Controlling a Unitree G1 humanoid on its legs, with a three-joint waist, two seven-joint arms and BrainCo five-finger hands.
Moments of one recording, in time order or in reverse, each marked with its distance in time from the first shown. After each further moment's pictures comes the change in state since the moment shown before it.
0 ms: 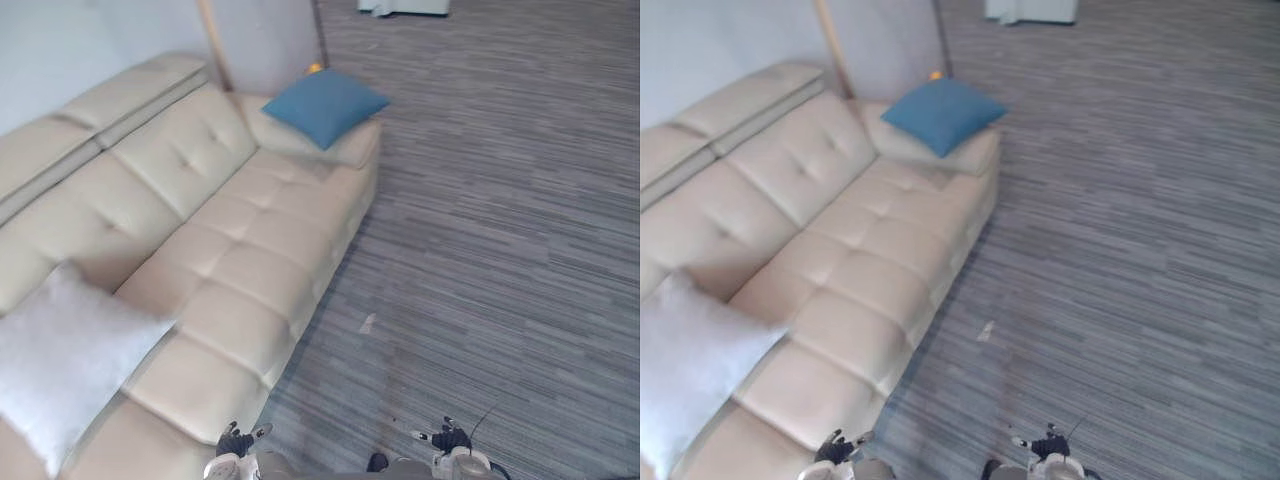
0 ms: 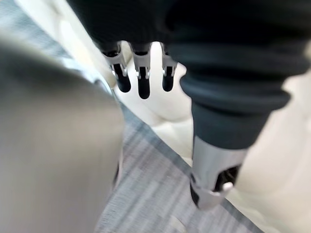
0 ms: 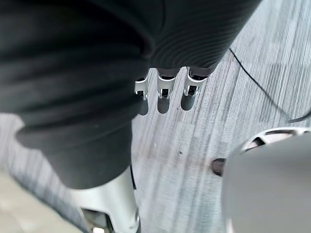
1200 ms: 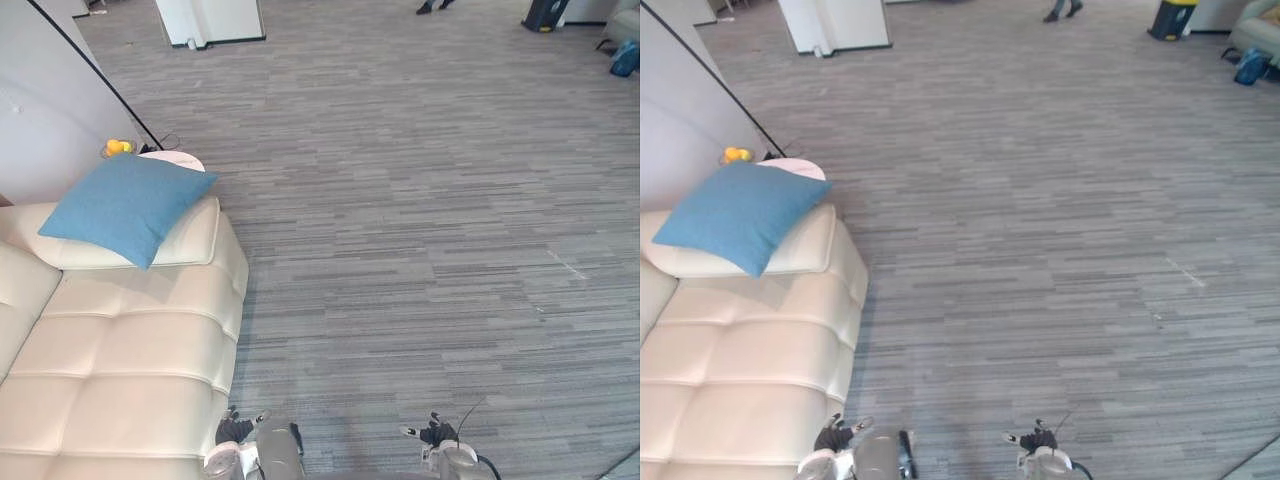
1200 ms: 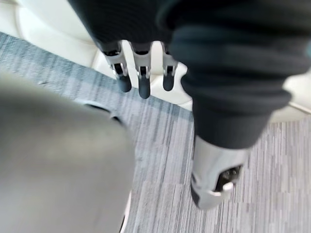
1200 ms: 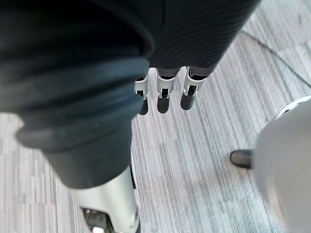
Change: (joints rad) left arm -0.021 0.005 -0.032 -0.038 0.000 0.001 0.000; right arm -0.069 0.007 0.029 0.044 0.015 0.009 -0.010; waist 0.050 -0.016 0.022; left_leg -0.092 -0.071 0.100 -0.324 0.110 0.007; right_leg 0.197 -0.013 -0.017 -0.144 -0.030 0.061
